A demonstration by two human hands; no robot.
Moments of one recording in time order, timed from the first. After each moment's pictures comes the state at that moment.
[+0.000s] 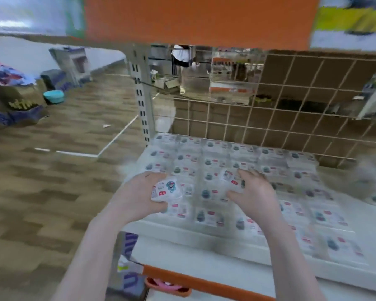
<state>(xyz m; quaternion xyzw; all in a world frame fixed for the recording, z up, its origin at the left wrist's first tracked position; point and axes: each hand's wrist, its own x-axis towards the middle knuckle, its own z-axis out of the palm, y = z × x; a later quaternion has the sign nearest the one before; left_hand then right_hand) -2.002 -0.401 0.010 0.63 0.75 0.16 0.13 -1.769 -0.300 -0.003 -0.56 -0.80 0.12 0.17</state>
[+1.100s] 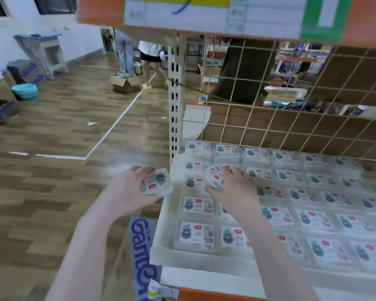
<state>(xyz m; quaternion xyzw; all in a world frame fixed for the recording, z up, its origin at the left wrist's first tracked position) -2.168 -0.376 0.006 0.62 0.75 0.18 0.13 -1.947 -0.284 -0.020 -0.59 -0.80 0.06 0.06</state>
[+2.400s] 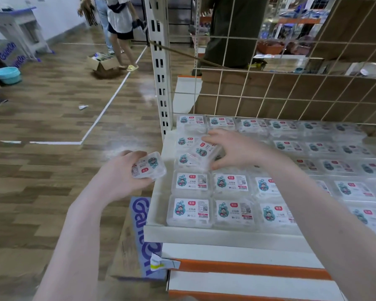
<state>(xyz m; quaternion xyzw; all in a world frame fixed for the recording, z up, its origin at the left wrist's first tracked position) -2.169 -0.370 -0.015 0.62 0.75 0.16 0.14 -1.931 -0.247 0.015 -0.40 -0.91 0.13 -0.06</state>
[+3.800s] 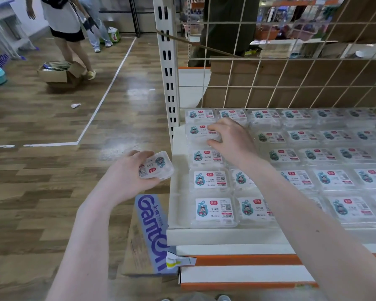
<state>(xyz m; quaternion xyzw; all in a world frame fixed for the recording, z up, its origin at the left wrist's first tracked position) -2.198 -0.361 -0.024 0.65 0.72 0.16 0.18 -1.977 -0.247 -0.026 -0.52 -0.82 0.10 0.19</state>
